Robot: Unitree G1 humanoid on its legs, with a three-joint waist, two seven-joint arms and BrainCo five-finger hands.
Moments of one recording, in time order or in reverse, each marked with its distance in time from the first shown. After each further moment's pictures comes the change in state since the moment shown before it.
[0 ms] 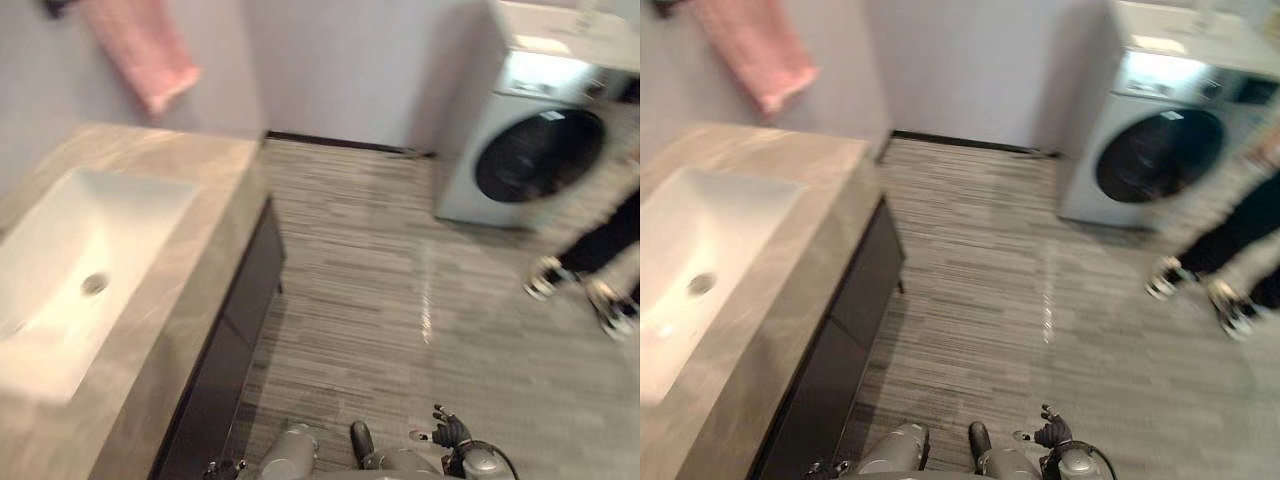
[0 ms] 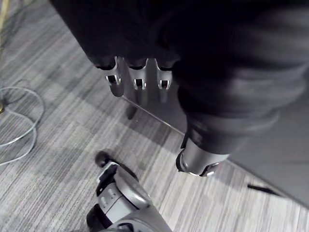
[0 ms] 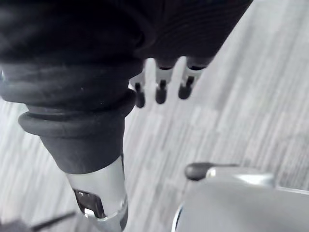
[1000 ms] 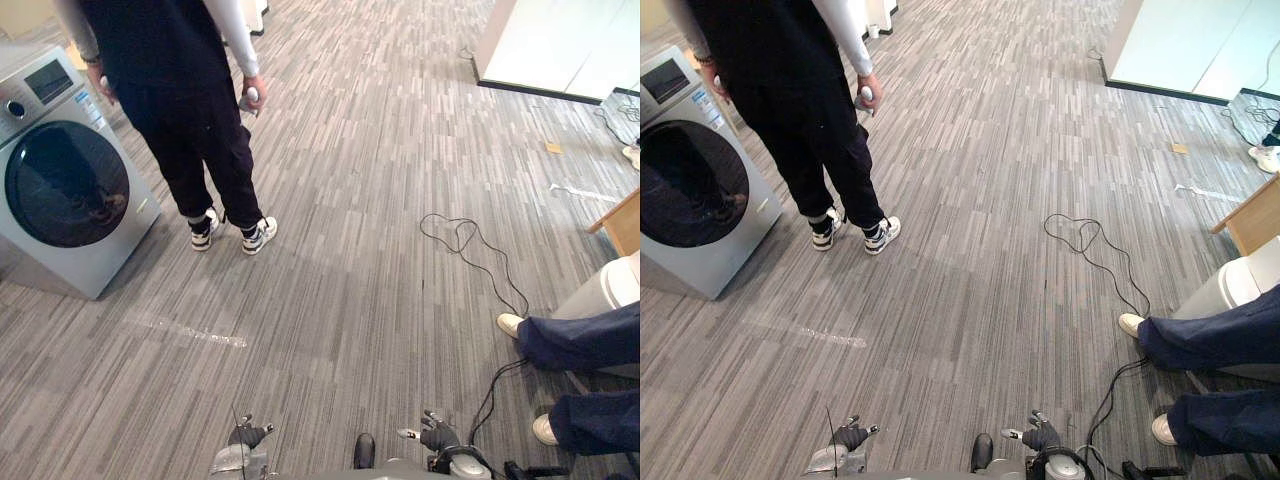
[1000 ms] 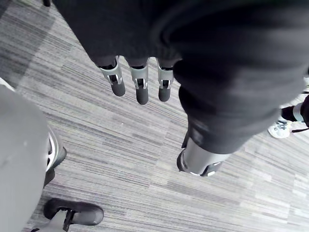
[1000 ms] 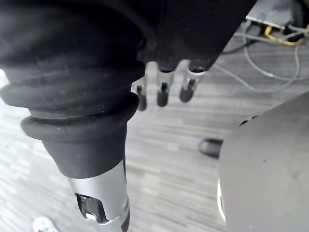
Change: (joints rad) left arm -0.159 0.006 -0.101 0.070 0.080 0.018 -0.021; right arm 0.005 0.097 -0.086 0.027 0.042 0.018 0.009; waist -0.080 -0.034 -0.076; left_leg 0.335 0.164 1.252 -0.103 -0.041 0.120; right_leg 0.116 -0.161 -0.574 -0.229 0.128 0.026
